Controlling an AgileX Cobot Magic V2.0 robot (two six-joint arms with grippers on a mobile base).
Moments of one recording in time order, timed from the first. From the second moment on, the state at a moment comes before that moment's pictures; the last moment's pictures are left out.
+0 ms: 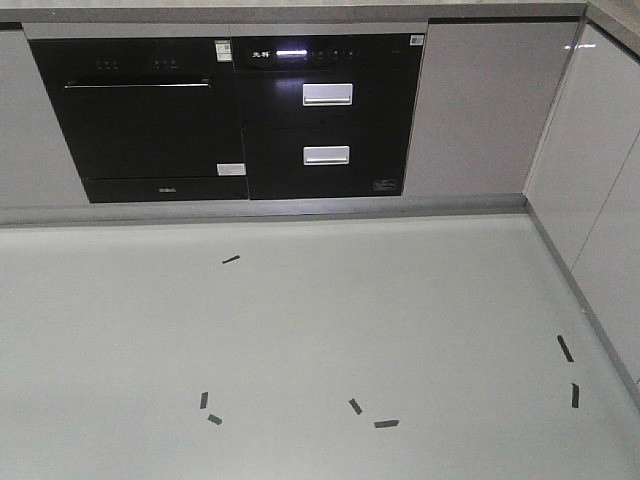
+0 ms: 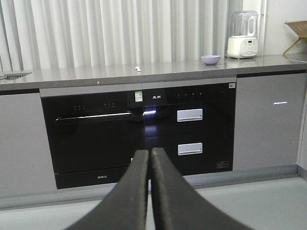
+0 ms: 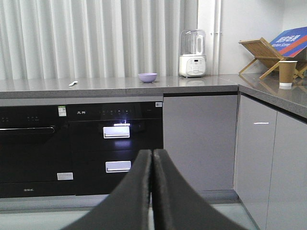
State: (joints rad) left arm -0.04 -0.01 0.02 0.09 0.03 -0.12; right arm -0.02 -0.01 0.03 -0.02 -0.04 0.05
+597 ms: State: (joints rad) left arm -0.04 -0.01 0.02 0.09 0.03 -0.12; right arm -0.02 -0.01 0.03 -0.02 -0.04 0.05
